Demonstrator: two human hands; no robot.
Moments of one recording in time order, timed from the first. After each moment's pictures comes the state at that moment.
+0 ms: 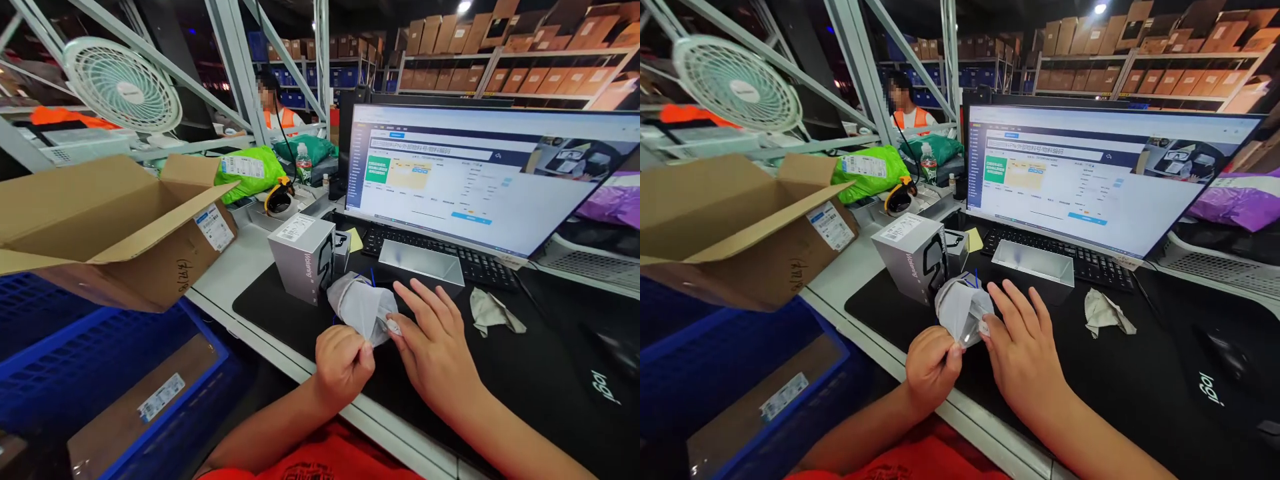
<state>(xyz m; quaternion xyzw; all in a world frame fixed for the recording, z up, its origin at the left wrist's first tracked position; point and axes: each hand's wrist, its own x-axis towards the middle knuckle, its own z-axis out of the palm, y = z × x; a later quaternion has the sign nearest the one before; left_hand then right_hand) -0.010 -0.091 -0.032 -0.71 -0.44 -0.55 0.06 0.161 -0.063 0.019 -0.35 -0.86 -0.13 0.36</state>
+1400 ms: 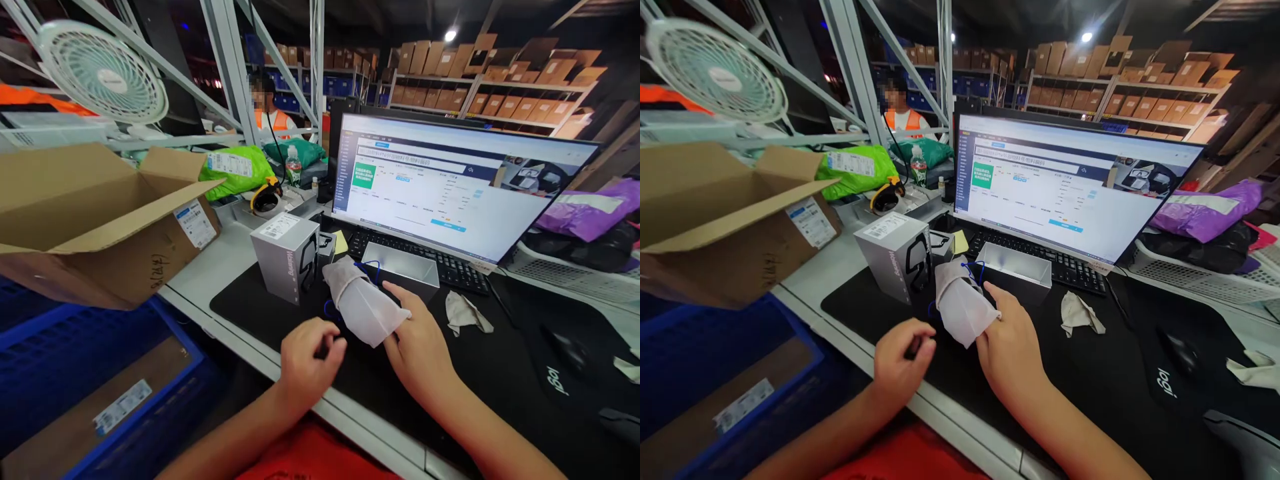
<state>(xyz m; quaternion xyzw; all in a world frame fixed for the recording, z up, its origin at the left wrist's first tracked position) -0.020 -0.096 -0.036 -0.68 -0.50 -0.54 -0.01 0.177 -0.050 0.013 -0.39 -0.86 -0.08 0.33</state>
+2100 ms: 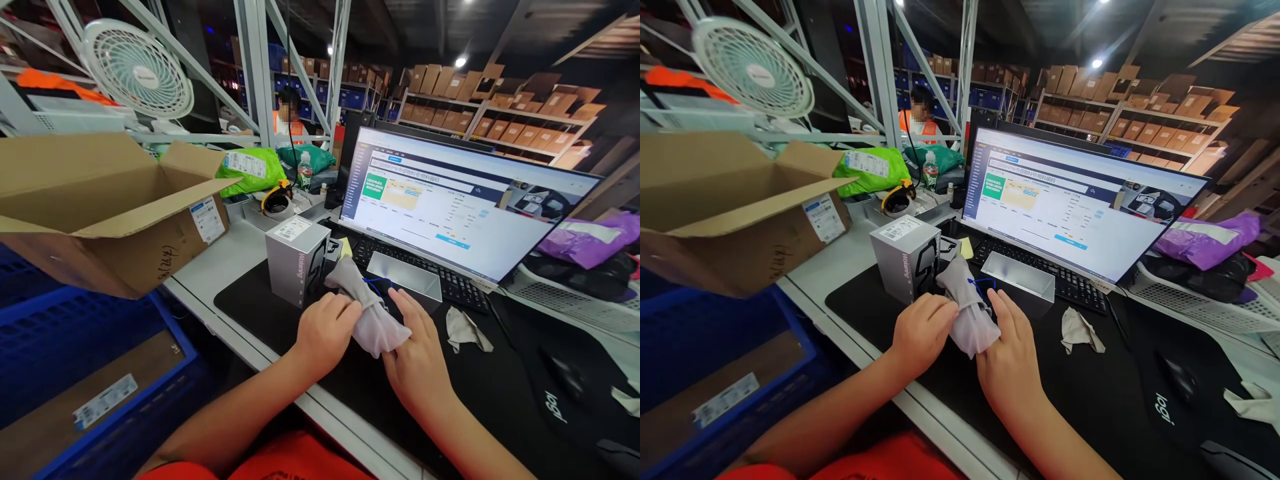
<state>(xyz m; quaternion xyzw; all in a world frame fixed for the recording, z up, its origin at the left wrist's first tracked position) -0.020 -0.056 -0.014 -0.74 -0.49 -0.42 0.19 0.169 -0.055 0.008 -0.34 -0.85 -0.18 0.35</state>
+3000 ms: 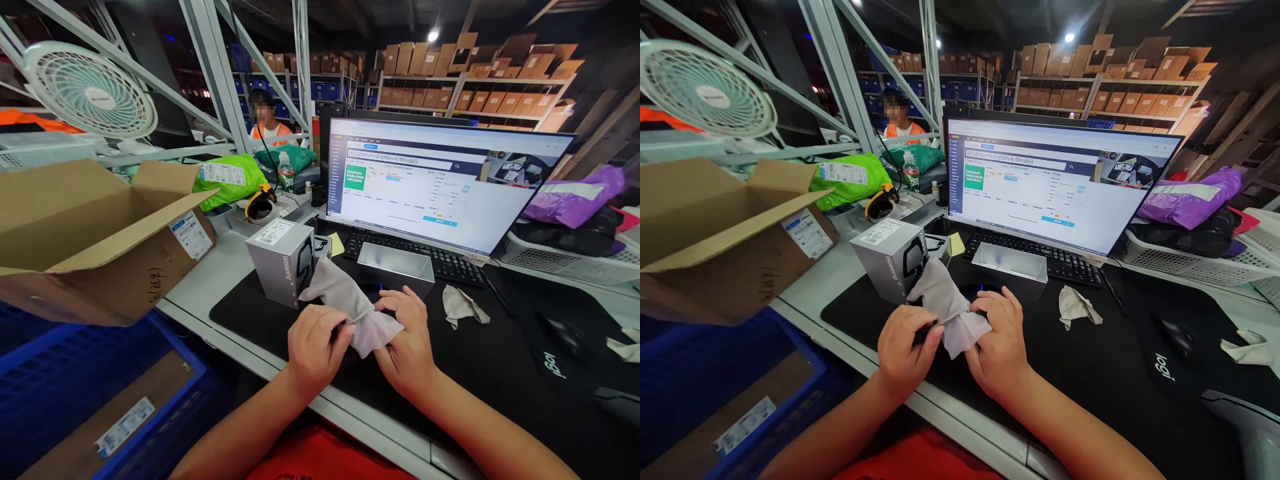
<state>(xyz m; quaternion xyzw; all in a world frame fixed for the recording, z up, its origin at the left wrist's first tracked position) -0.014 -0.079 -0.012 -0.71 -0.40 -0.55 0.17 0.164 -0.056 0.002 -0.31 -0.82 -0.08 0.47</state>
